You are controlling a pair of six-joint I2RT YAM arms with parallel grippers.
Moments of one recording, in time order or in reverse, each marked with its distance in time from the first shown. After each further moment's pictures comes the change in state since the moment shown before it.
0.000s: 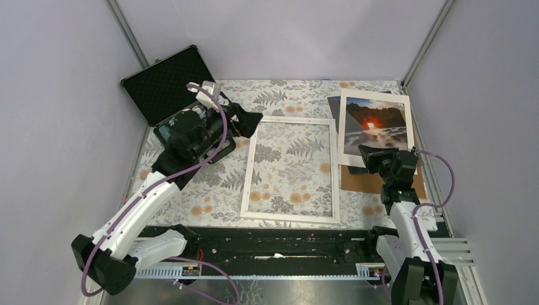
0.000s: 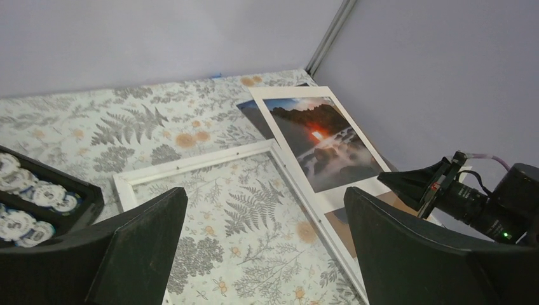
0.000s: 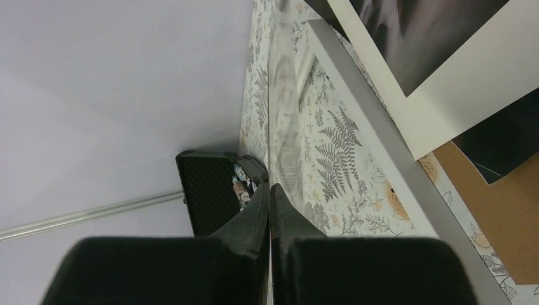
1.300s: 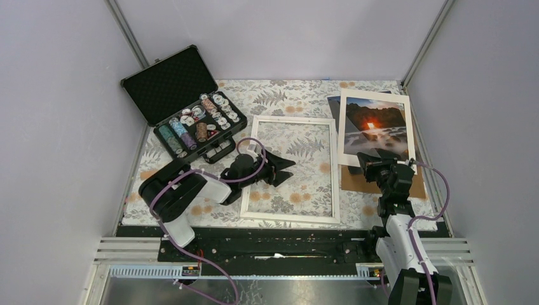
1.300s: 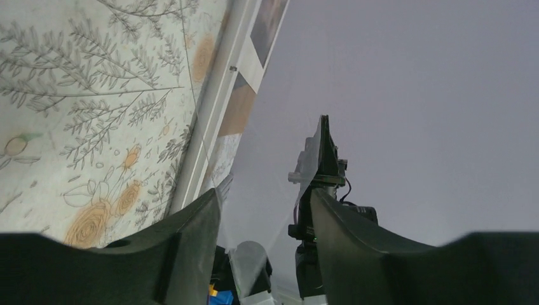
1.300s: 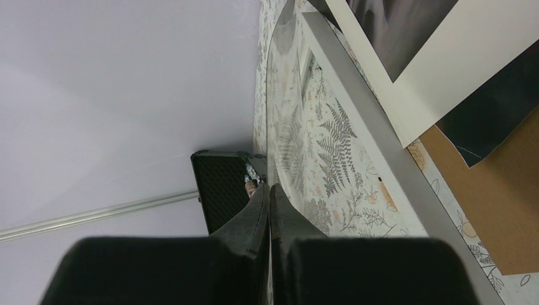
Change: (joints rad) left arm -0.205 0.689 -0.517 0.912 0.153 -1.360; right arm 0.000 -0.136 -0.171 0.093 0.010 0.076
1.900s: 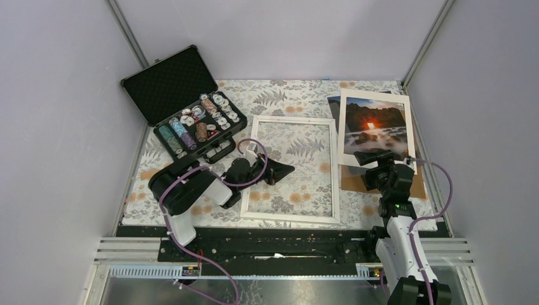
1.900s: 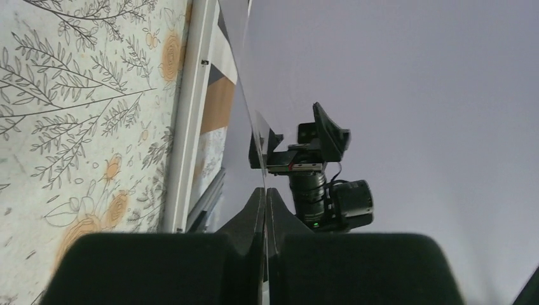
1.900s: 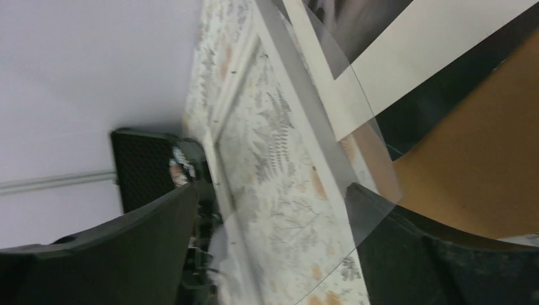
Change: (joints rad) left arm 0.006 0.135 -0.047 0.345 0.025 -0.007; right arm 0.000 -0.055 0.010 -0.139 -0.010 -0.212
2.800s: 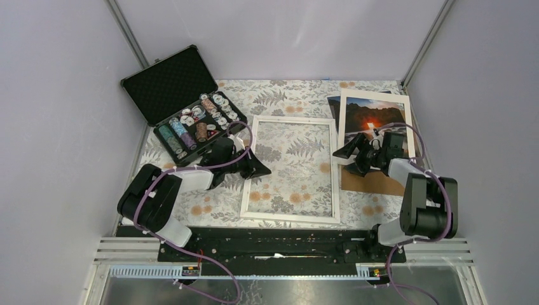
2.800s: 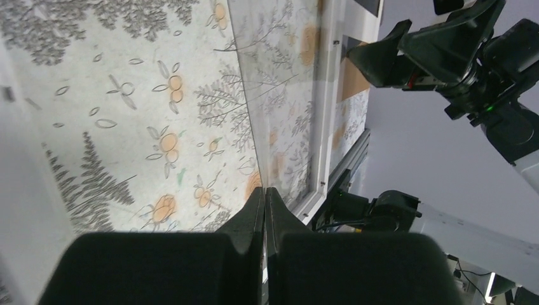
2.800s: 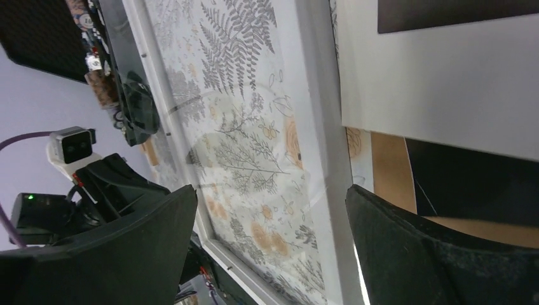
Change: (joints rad) left arm 0.278 -0.271 0.119 -0.829 0.331 0.733; right arm 0.000 0.771 0.436 -0.193 -0.452 -0.608
